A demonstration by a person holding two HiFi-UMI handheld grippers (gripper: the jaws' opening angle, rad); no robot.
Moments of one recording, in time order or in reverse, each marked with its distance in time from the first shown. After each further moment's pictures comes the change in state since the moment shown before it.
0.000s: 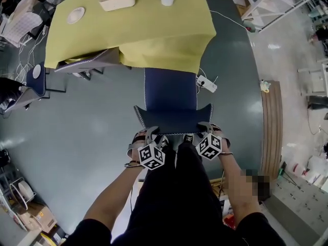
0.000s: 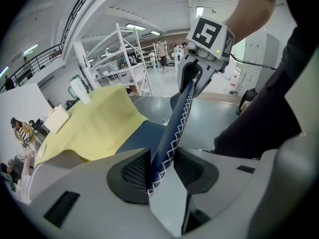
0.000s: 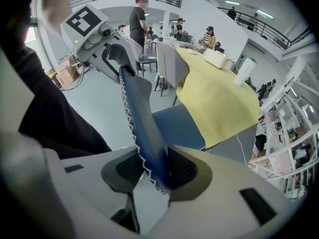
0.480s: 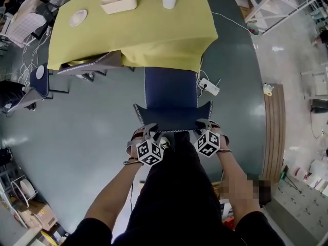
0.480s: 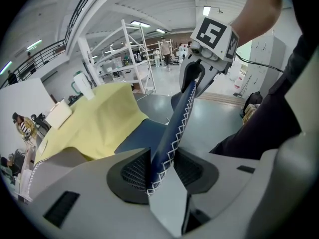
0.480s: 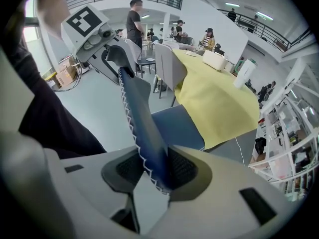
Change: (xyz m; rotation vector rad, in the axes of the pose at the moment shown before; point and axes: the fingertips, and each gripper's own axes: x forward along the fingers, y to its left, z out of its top) left arm 0.013 0.030 0.006 -0.044 0.019 0.012; right arm 0.010 -0.032 0.015 -0.012 -0.020 -0.004
